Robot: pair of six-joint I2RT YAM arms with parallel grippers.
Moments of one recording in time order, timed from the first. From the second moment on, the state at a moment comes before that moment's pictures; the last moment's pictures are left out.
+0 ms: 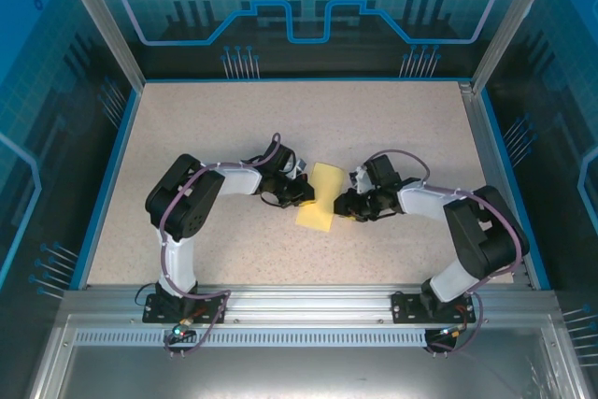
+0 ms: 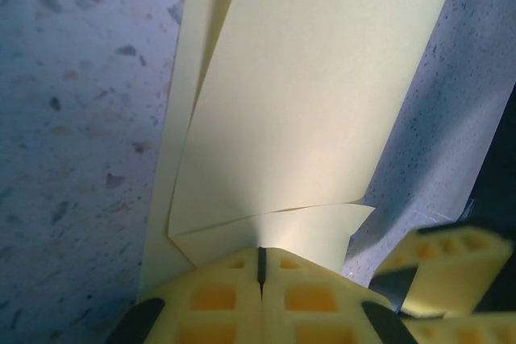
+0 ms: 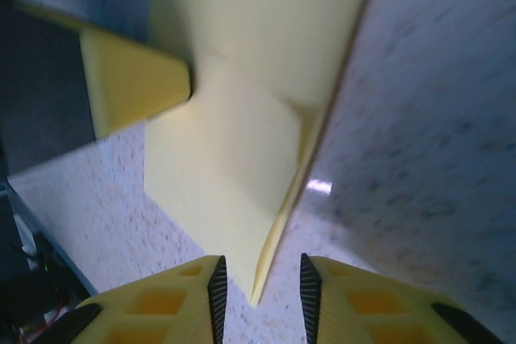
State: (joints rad) left arm -0.51 1.97 1.05 -0.10 0.64 -0.82; right arm 0.39 1.58 0.70 -0.21 -0.58 0.62
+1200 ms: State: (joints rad) left arm -0.51 1.97 1.07 -0.15 0.63 -0.80; right arm 0.39 1.74 0.79 -0.09 -0.62 0.75
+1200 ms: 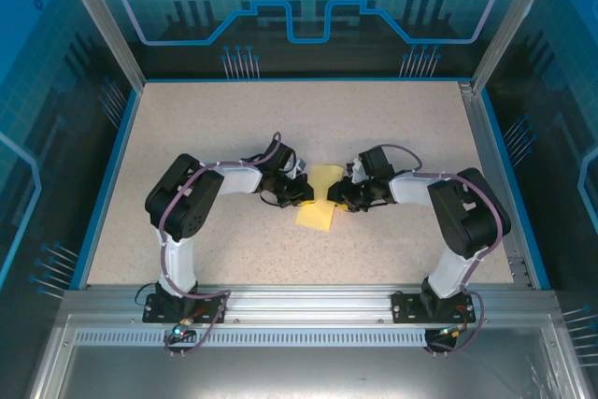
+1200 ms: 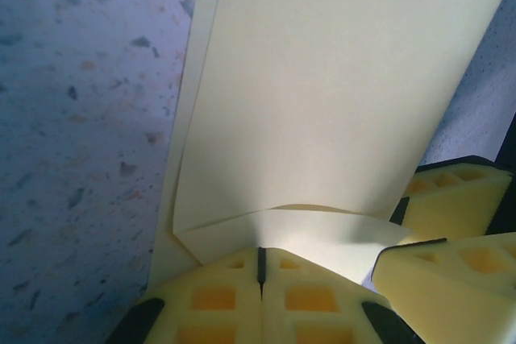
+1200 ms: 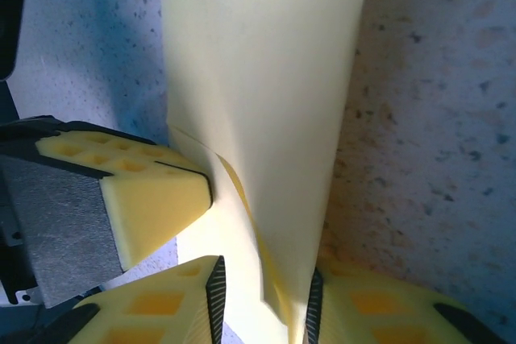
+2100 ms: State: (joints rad) left arm -0.50 1.73 0.98 -0.14 0.48 -0.82; right arm 0.40 1.72 0.83 -0.13 -0.63 0.64
